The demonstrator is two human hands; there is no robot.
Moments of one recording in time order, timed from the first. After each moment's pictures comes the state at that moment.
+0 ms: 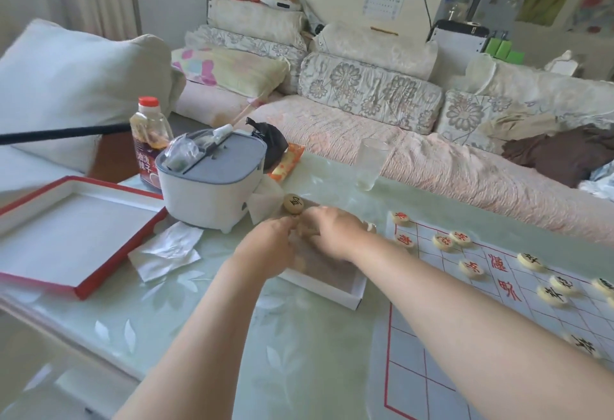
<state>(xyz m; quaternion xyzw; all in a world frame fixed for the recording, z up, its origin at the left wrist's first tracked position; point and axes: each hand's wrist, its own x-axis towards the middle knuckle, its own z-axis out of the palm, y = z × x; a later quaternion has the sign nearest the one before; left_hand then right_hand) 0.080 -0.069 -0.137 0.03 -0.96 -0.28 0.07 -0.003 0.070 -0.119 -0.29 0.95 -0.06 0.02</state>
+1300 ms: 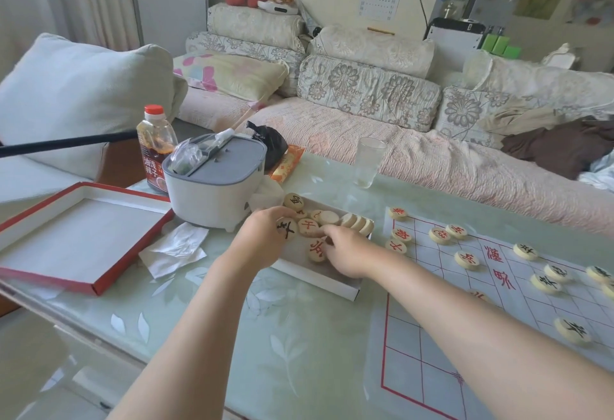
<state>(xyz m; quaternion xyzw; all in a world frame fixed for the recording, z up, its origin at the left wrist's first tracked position) 0.091 -0.079 -0.128 0.07 -0.91 -0.39 0.11 0.032 0.101 -0.128 -0.25 0.95 -0.17 0.10</state>
